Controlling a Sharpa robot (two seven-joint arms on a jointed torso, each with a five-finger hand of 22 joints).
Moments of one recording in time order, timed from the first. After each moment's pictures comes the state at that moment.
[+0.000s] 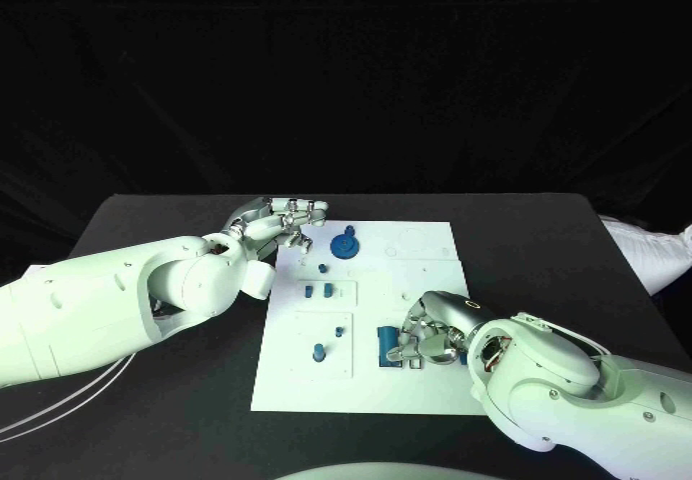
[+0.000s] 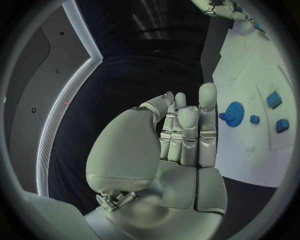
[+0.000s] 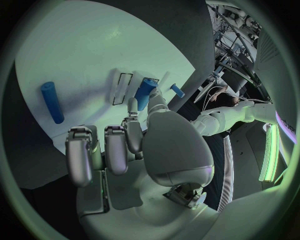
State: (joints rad) left arm 1.17 -0.94 -0.02 1.60 0.02 -0.26 0.28; left_hand 1.39 -0.12 0.42 0.00 0.10 1.04 0.16 0.14 0.07 1.19 0.06 0.36 0.20 1.33 -0.01 1.12 0.68 0.16 1.27 0.09 0.64 1.00; right arm 0.94 -0.88 0.03 1.95 -1.55 -0.27 -0.69; right_hand 1.35 -0.03 -0.14 0.17 0.10 1.09 0.04 0.32 0.47 1.44 -0.01 1.22 1.39 1.47 -0.08 1.46 1.31 0.03 1.46 0.04 1.51 1.31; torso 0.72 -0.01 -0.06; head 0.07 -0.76
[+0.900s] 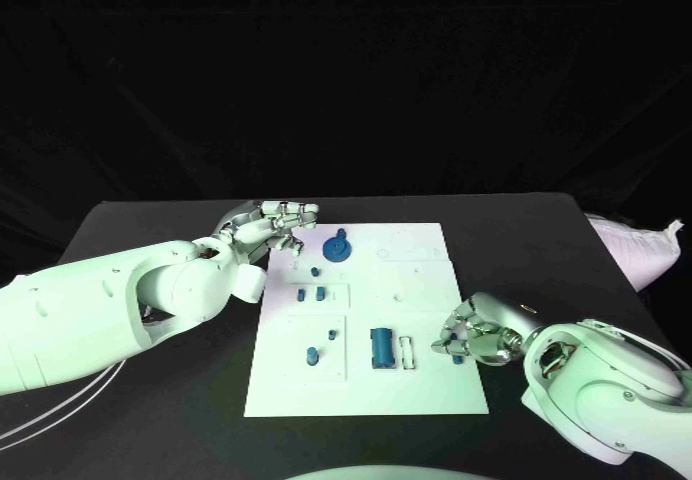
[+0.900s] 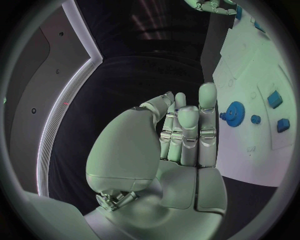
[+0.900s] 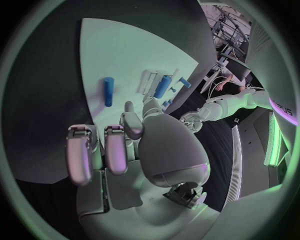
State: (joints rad) left arm 1.17 -0.95 -0.02 1.60 0.02 -0.26 0.28; left_hand 1.39 -0.12 0.42 0.00 0.10 1.04 0.16 0.14 0.07 1.19 0.06 0.36 0.20 1.33 -0.01 1.12 0.68 0.16 1.27 0.09 0.63 1.00; right arm 0.95 -1.12 0.03 2.03 -1.43 -0.34 -0.61; right_hand 1.38 0.03 -0.15 0.20 0.28 1.03 0.09 0.21 0.40 1.39 0.01 1.04 1.23 1.47 -0.06 1.45 1.31 0.03 1.46 0.05 1.49 1.31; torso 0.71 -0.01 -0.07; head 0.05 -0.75
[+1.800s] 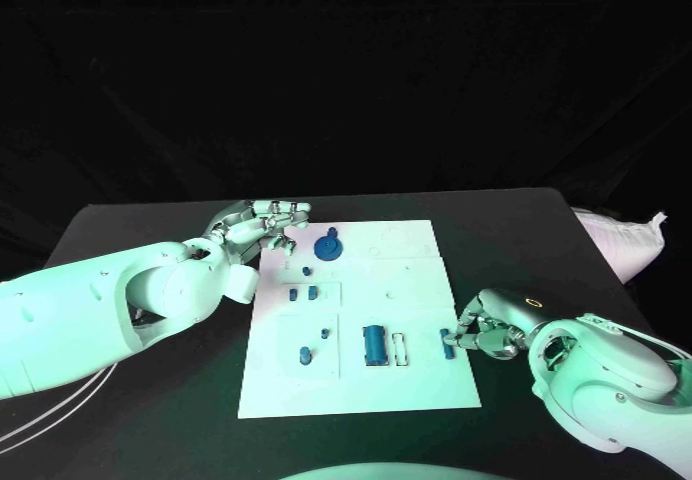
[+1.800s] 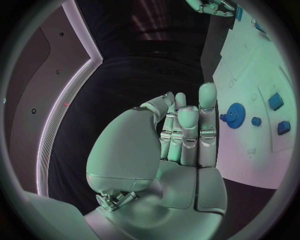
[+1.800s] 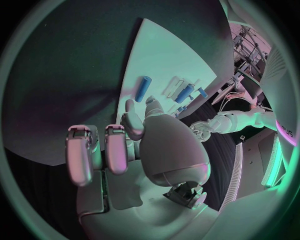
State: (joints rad) left arm 1.17 -0.95 -0.02 1.60 0.02 -0.26 0.28; left_hand 1.39 -0.12 0.42 0.00 0.10 1.04 0.16 0.14 0.07 1.18 0.06 0.37 0.20 1.33 -0.01 1.12 0.68 0.16 1.27 0.09 0.63 1.00; right arm 0.93 -1.13 0.03 1.99 -1.60 -0.29 -0.67; right_hand 1.36 0.02 -0.18 0.27 0.32 1.08 0.08 0.20 0.39 1.40 0.00 1.07 1.24 1.47 -0.06 1.46 1.31 0.03 1.46 0.05 1.50 1.31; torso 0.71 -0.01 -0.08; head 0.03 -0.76
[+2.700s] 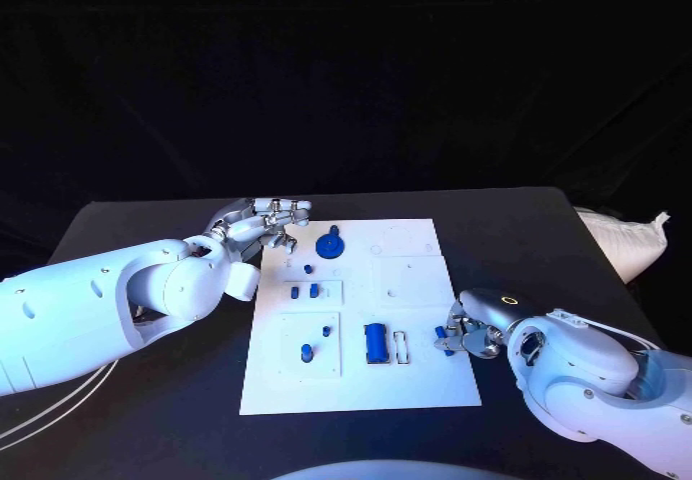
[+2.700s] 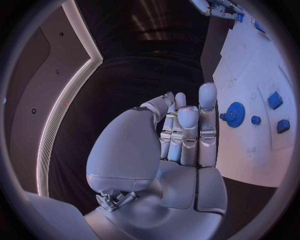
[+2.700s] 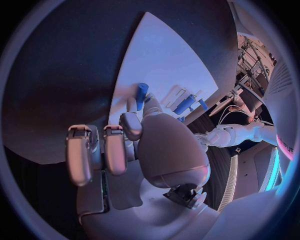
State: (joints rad) left arm 1.17 -0.95 -0.02 1.60 0.02 -0.26 0.28; left_hand 1.39 -0.12 0.42 0.00 0.10 1.04 0.16 0.14 0.07 1.18 0.07 0.37 0.21 1.33 -0.01 1.12 0.68 0.16 1.27 0.09 0.63 1.00; right arm 0.92 -1.04 0.03 1.94 -1.69 -0.19 -0.68; right_hand 1.43 0.01 -0.16 0.24 0.22 1.10 0.08 0.19 0.51 1.40 0.00 1.05 1.24 1.47 -0.06 1.46 1.31 0.03 1.46 0.05 1.50 1.31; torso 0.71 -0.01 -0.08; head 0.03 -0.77
